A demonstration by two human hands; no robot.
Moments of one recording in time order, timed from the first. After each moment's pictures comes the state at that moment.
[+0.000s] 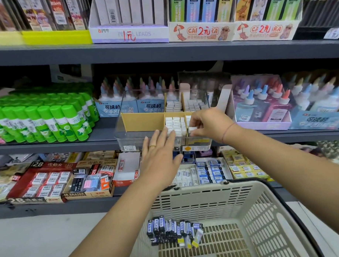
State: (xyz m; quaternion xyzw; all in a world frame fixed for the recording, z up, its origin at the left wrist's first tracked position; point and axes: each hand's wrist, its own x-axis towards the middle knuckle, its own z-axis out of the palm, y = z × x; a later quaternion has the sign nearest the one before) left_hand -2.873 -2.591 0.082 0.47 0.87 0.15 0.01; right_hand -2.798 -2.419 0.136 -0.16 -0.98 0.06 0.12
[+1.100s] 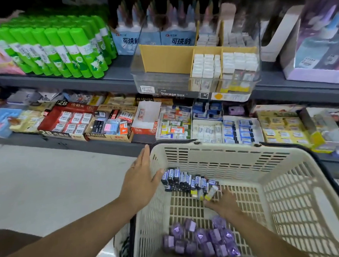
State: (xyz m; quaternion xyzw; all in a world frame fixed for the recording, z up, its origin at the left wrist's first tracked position) left_hand -2.858 -2.711 -0.061 0.30 0.92 0.20 0.18; right_hand -2.688 -2.532 -0.178 -0.51 -0.71 0.46 -0.16
